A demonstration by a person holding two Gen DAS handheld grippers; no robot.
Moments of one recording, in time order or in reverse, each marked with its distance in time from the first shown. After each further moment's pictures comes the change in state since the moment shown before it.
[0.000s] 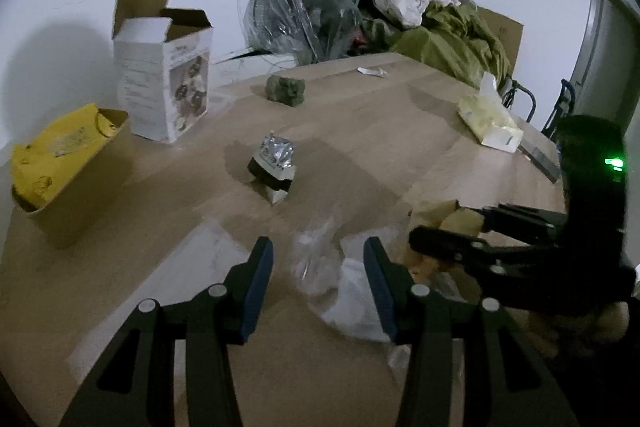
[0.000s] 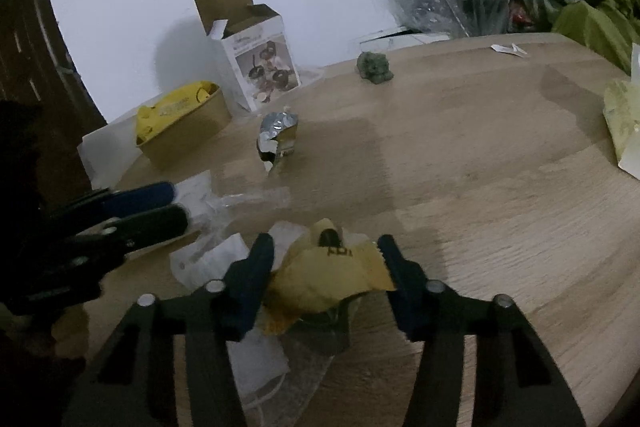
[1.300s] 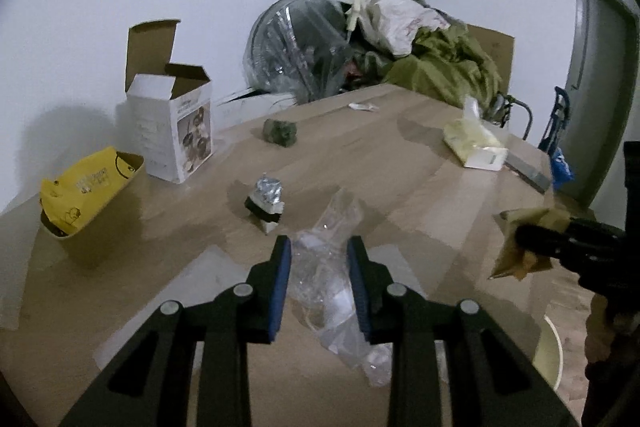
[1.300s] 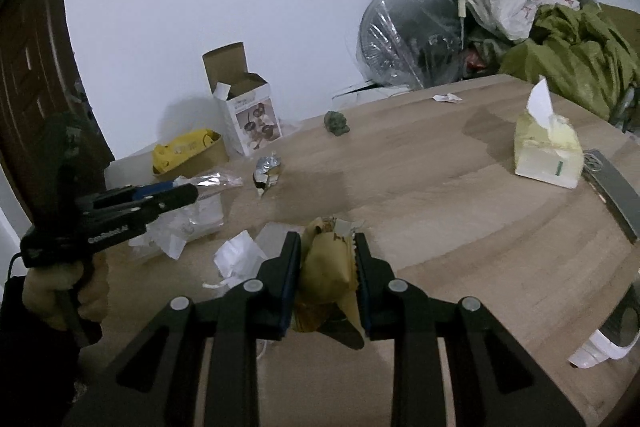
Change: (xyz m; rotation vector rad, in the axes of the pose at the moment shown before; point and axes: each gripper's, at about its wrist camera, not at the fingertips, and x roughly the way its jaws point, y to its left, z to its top) left arm -0.053 -0.029 -0.001 0.056 -0.142 0.029; right arm -0.124 -0.007 -0.039 0.016 -0.194 -0.092
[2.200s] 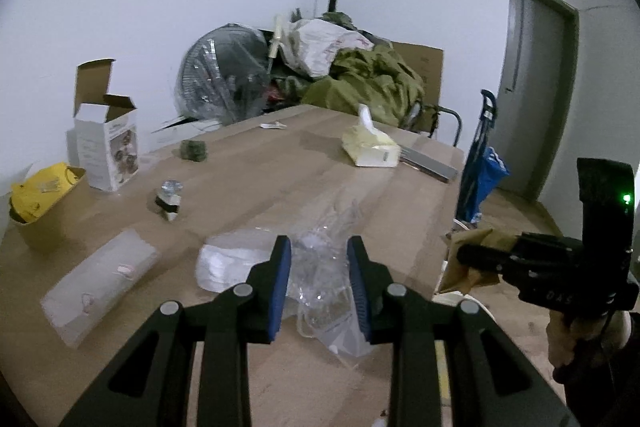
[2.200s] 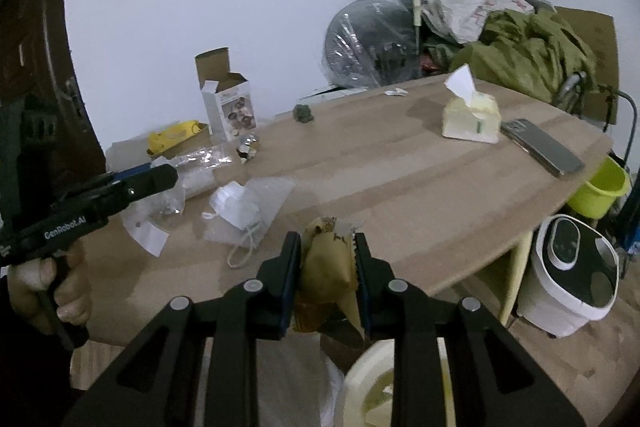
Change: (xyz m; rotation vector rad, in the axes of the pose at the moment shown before) left arm -0.060 -0.089 -0.046 0.081 -0.102 -0.205; right arm -0.096 -0.006 -0.078 0.031 -0.048 -0.128
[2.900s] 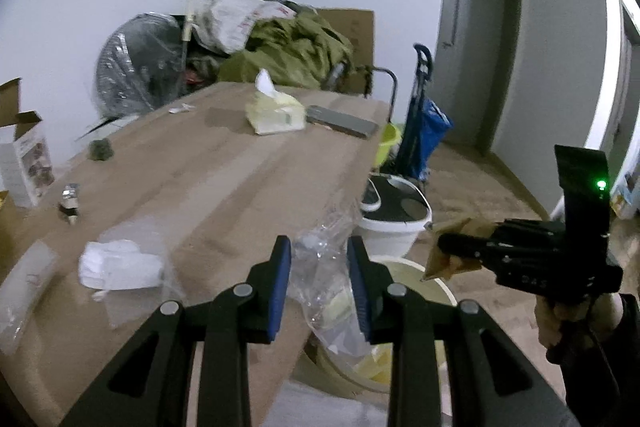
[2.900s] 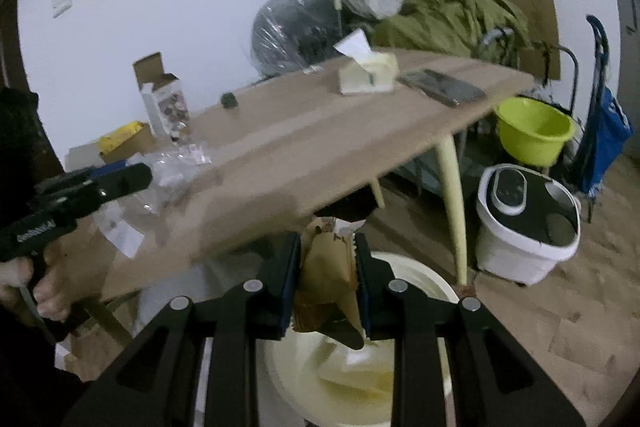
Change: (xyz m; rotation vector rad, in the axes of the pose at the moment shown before) left arm 0.033 -0.097 -0.020 0.153 0.107 -0.183; right arm -0.053 -0.075 -0.071 0.145 0.028 -0.169
